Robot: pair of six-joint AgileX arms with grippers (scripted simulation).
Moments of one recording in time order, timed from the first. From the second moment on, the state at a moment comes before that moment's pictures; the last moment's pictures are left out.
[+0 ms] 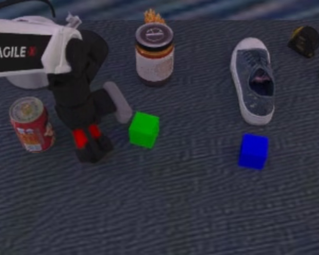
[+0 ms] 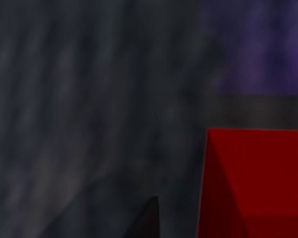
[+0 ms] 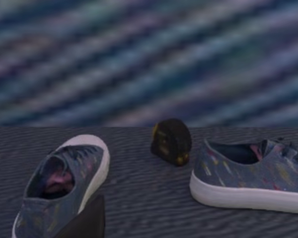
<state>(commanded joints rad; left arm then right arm) -0.35 2.18 1.45 -0.84 0.00 0.77 0.00 0.00 0.00 0.00 0.00 0.00</state>
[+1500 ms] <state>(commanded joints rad) -0.34 2.05 1.61 -1.11 0.02 0.75 0.00 0.00 0.00 0.00 0.00 0.00</state>
